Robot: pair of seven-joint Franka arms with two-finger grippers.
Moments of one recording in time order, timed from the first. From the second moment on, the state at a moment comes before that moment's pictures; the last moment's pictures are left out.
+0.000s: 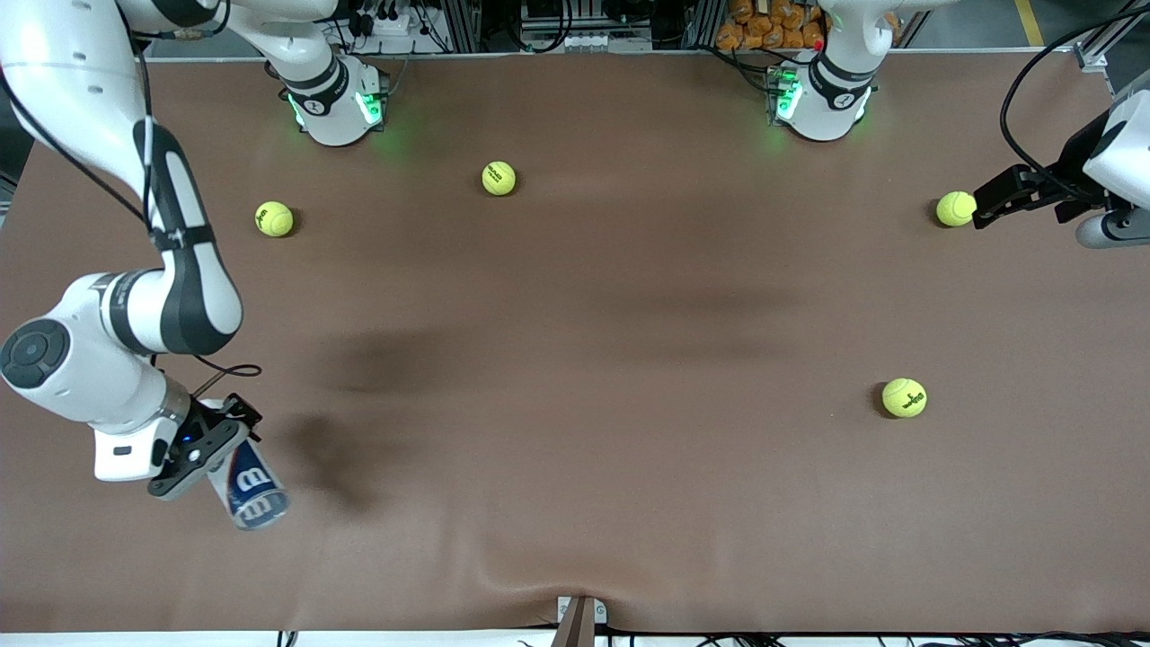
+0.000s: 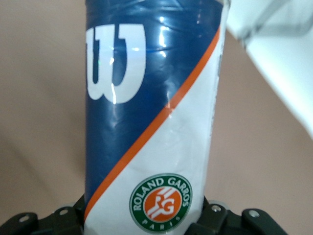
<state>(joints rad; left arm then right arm) 0.05 -0.02 -0.12 -1.57 0.02 1.49 -0.13 -0.03 0.57 0.08 -1.51 0.00 2.29 -0.92</state>
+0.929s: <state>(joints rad) 0.09 0.02 -0.12 -1.61 0.01 1.49 -0.13 0.37 0.70 0.22 -1.50 -0.11 2.41 -1.03</state>
